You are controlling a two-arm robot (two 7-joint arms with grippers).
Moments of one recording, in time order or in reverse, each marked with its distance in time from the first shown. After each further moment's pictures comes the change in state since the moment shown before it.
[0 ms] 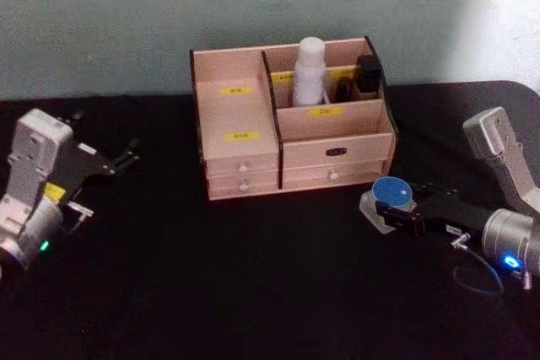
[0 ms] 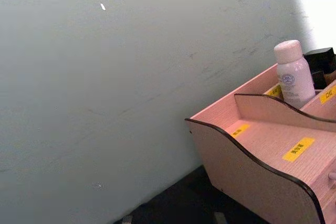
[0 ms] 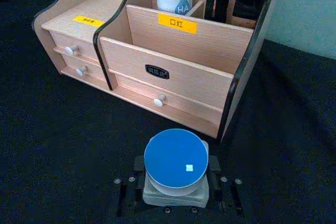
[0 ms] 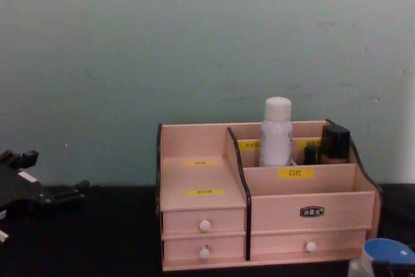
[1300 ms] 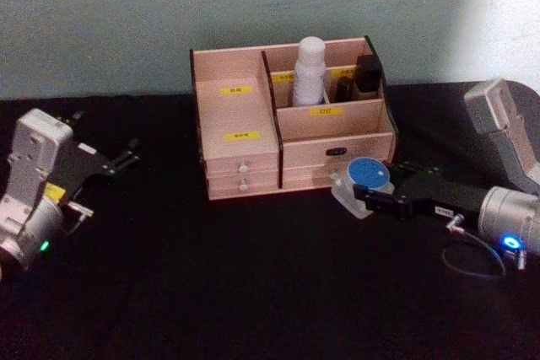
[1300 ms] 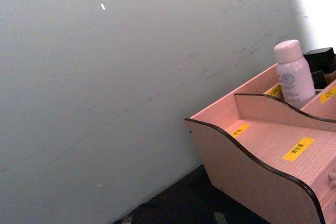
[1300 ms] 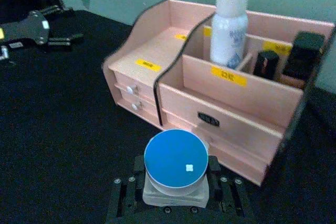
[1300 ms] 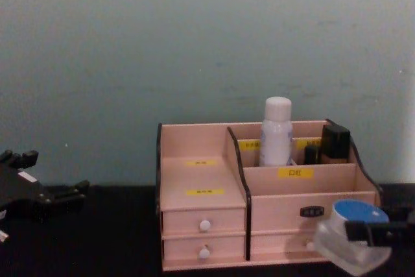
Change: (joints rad) left arm 0.000 0.000 0.000 0.000 0.000 0.000 0.000; right arm 0.041 0.059 -0.038 -0.083 0.108 -0.005 0.093
